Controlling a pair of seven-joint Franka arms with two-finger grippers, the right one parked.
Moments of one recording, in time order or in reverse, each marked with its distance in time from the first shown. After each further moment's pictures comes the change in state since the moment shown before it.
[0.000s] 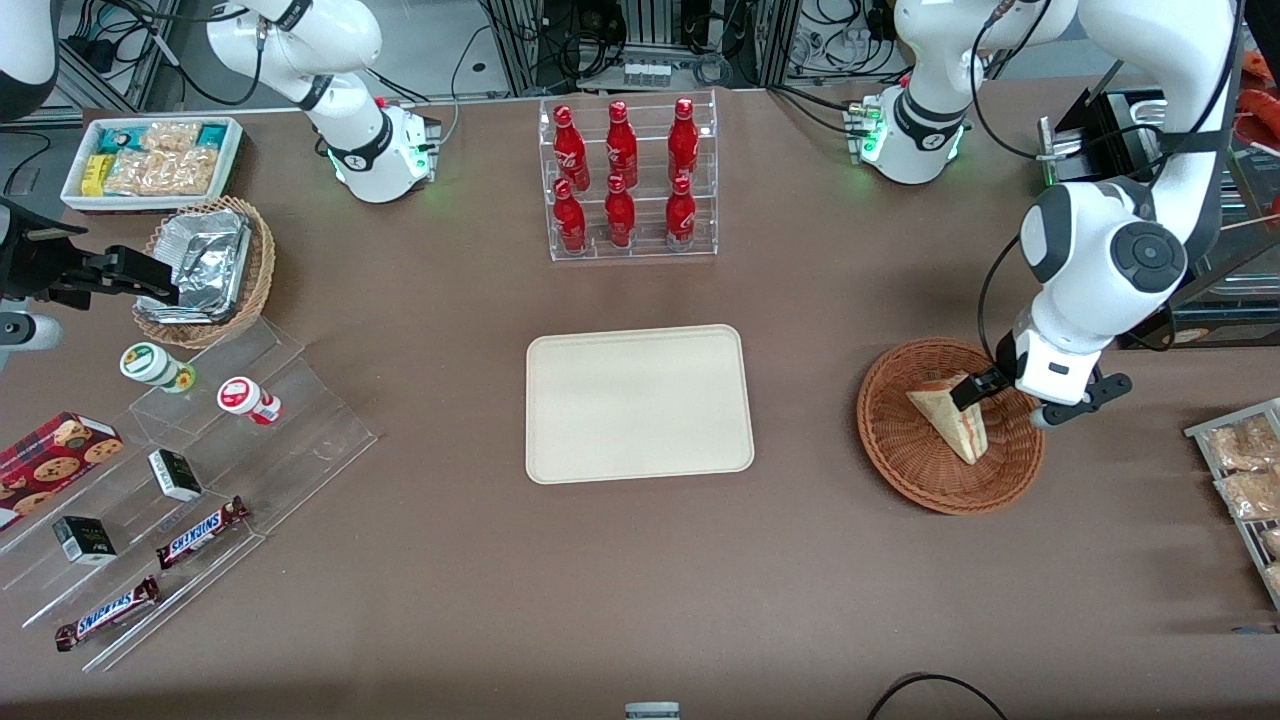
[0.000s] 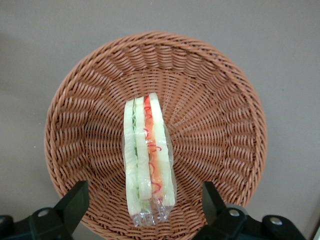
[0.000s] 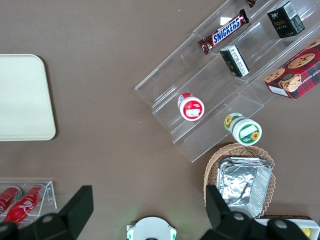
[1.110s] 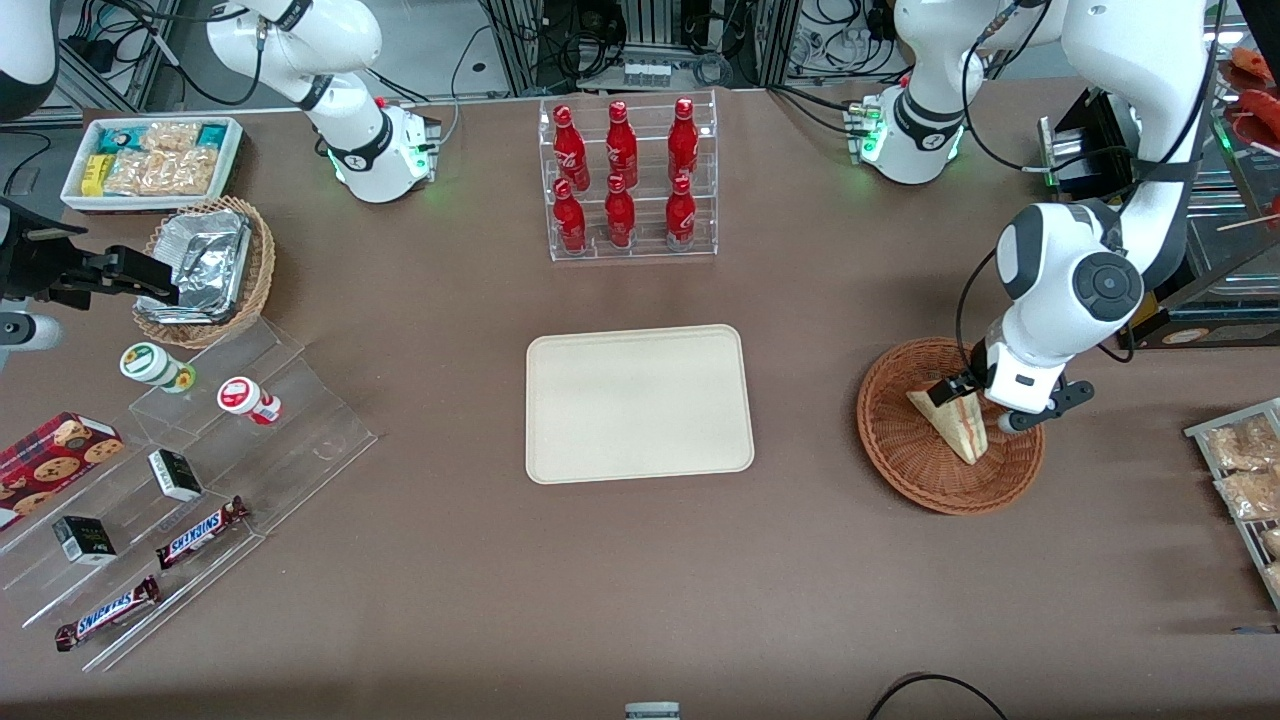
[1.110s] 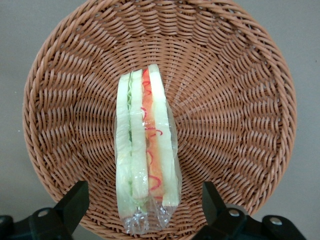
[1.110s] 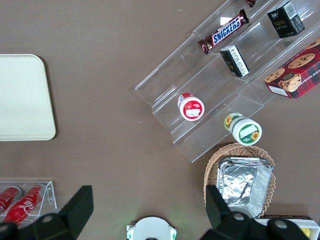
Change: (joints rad) arm -0.017 0.062 -0.004 -0.013 0.000 -0.001 -0.011
